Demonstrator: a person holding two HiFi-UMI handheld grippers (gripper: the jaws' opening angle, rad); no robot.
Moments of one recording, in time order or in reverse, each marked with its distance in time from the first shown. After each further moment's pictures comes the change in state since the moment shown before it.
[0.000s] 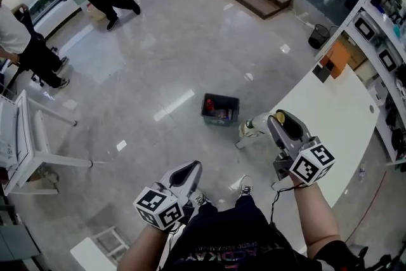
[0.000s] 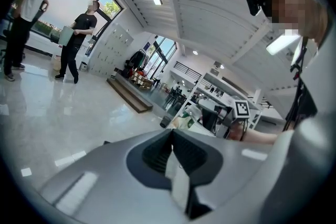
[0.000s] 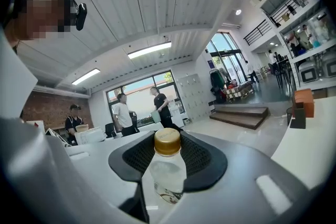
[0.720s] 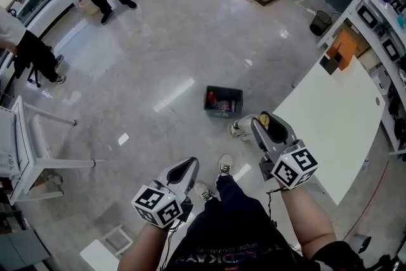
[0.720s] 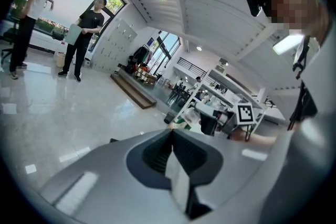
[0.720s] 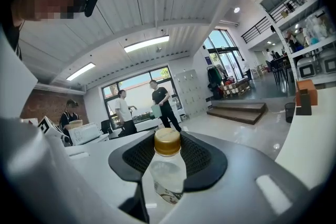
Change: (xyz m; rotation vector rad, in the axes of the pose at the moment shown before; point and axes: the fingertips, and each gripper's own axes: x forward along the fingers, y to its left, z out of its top) left arm 0.012 0.056 0.011 -0.025 0.054 0.031; right arm 0.066 0.020 -0.048 0.014 0.038 -0.041
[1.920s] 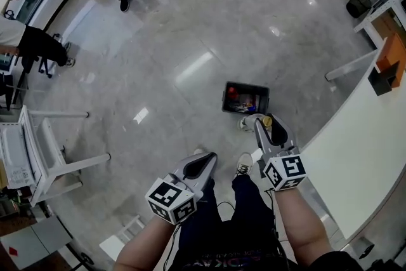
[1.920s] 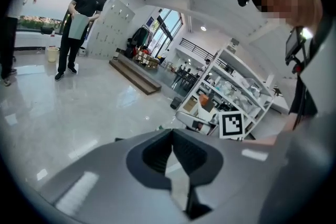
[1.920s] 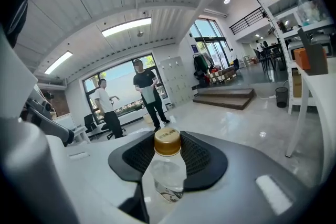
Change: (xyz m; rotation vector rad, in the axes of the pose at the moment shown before) left arm 0.179 0.114 0.020 0.032 0.203 0.030; right arm 0.182 -0.138 -0.116 0.057 0.110 -0.140
